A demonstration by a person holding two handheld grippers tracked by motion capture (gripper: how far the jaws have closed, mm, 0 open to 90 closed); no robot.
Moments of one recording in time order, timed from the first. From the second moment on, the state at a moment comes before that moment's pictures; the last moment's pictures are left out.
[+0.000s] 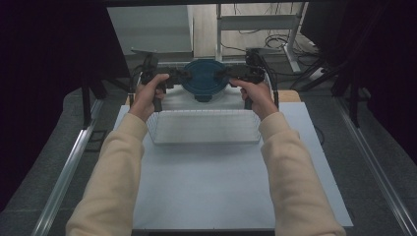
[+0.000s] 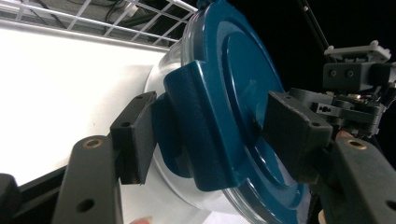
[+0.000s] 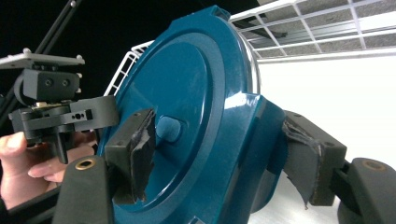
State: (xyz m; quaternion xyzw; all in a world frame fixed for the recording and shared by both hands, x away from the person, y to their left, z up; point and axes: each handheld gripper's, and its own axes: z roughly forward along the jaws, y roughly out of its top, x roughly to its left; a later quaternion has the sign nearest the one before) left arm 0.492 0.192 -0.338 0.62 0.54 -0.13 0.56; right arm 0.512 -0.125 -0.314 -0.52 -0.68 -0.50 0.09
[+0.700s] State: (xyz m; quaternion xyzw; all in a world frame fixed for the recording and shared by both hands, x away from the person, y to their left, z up) left arm 0.450 0.195 -0.311 0.65 0.52 0.02 0.56; right arm 0.469 -0.114 -0.287 -0.48 -0.72 -0.49 -0.10
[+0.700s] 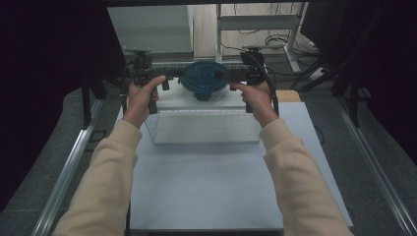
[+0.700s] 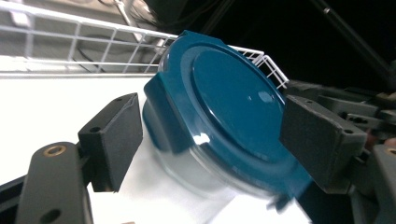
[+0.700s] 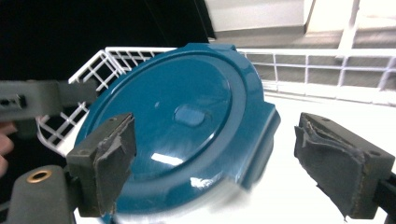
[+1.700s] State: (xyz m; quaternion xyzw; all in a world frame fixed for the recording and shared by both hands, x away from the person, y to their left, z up) left arm 0.266 0.213 -0.431 0.74 0.45 0.10 0.50; right arm 0.300 -0.194 -0.389 -0.32 -0.78 -0.52 -0.13
